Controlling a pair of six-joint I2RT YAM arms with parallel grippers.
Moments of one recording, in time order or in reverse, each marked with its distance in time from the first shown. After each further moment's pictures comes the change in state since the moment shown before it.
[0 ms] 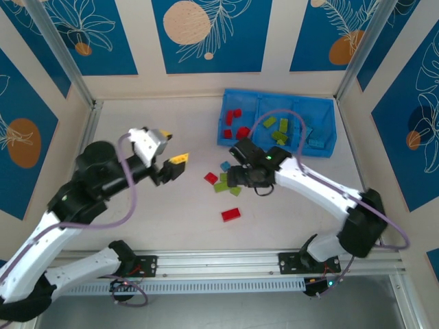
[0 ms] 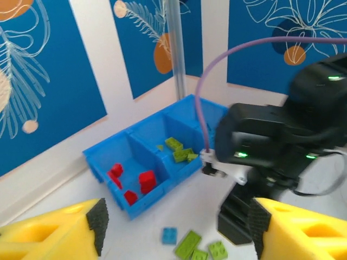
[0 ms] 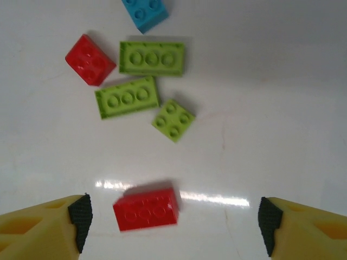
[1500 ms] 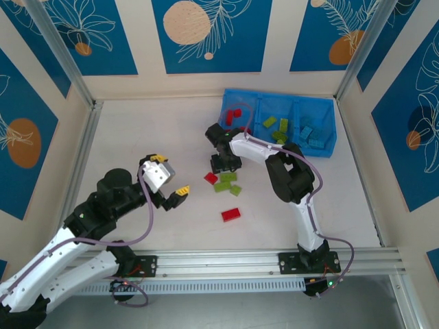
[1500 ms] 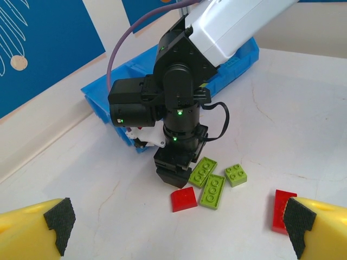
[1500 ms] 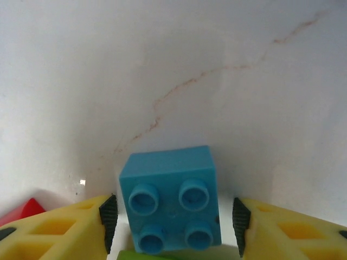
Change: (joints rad) left arm -0.001 -0.187 -0.397 0.070 -0.053 0.097; right arm -0.120 0.707 0.439 0.094 -0.057 -0.311
